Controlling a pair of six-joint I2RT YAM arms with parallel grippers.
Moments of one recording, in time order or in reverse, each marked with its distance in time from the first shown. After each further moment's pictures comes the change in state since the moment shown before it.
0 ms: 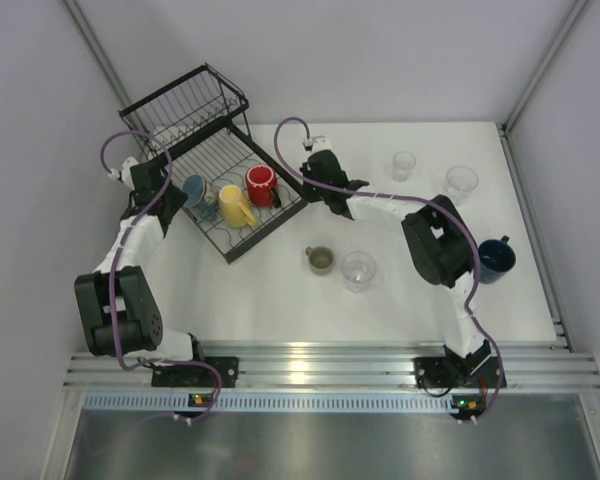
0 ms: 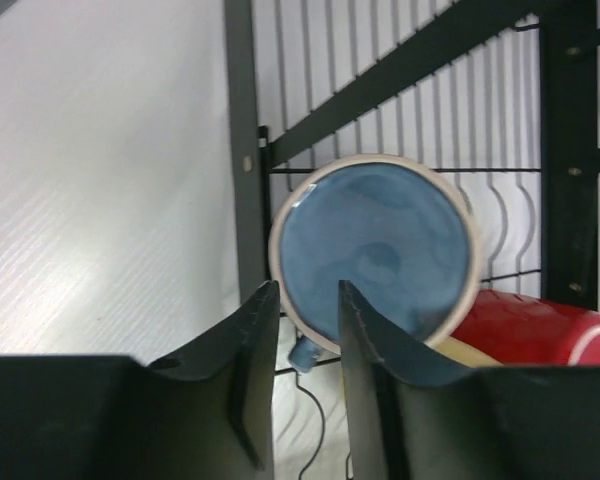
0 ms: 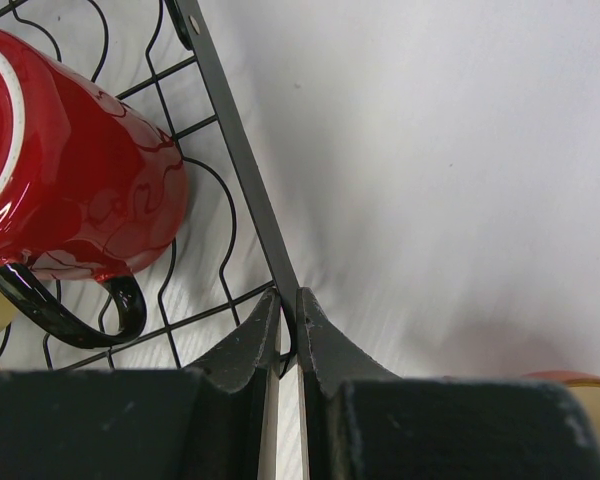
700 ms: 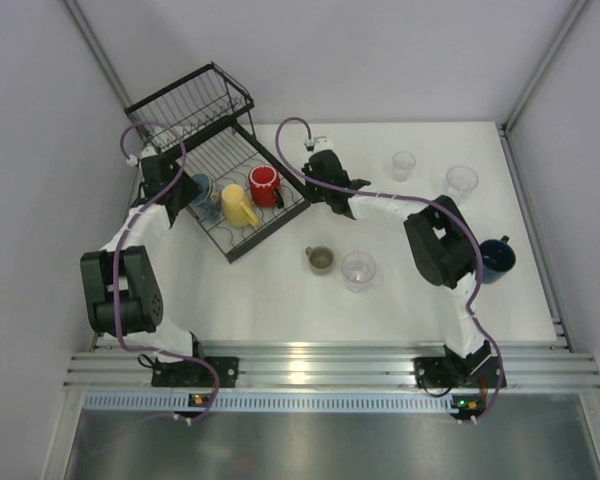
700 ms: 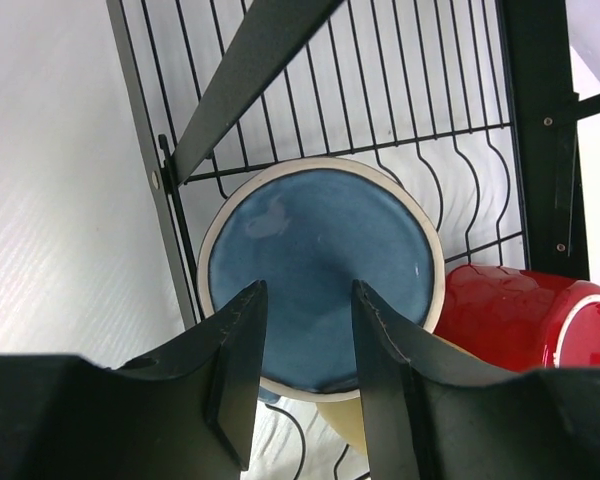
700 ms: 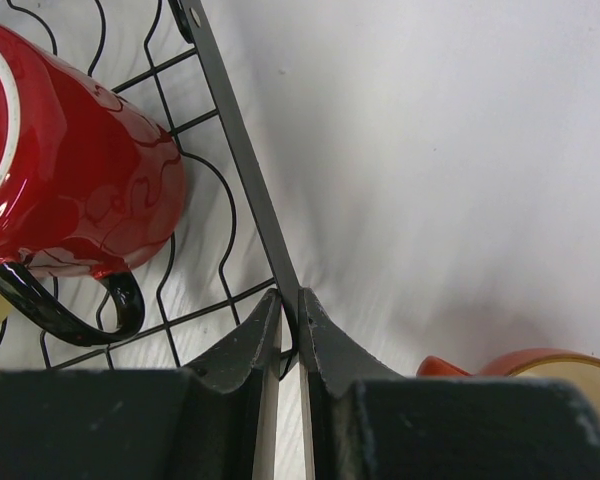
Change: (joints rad) left arm -0.048 0.108 0.063 0.071 0.137 0.082; right arm 0.000 -0.016 -0.008 -0.031 0.008 0.001
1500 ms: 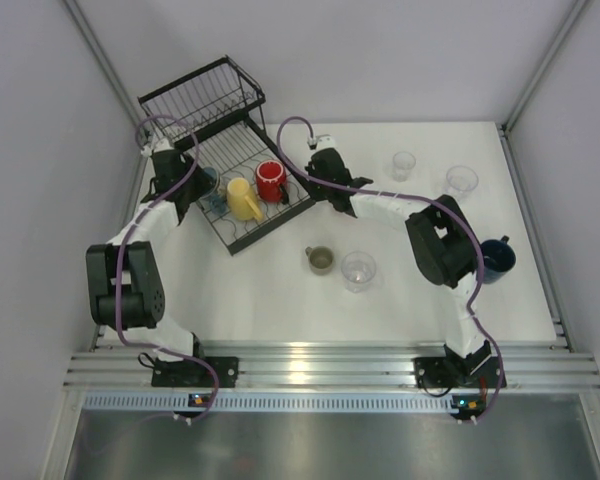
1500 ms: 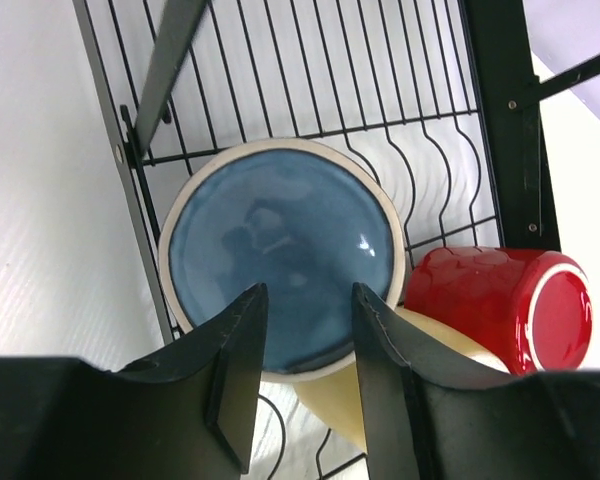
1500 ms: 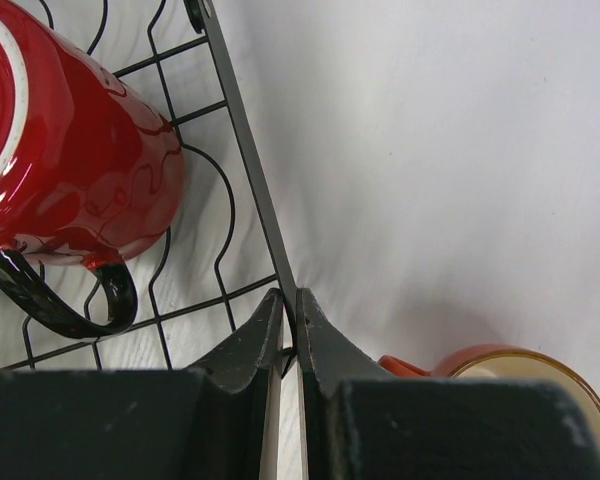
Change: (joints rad) left arm -0.066 0.039 0.025 0.067 0.031 0.006; right arm -0.010 -0.002 0.003 -0.019 0.039 -0.031
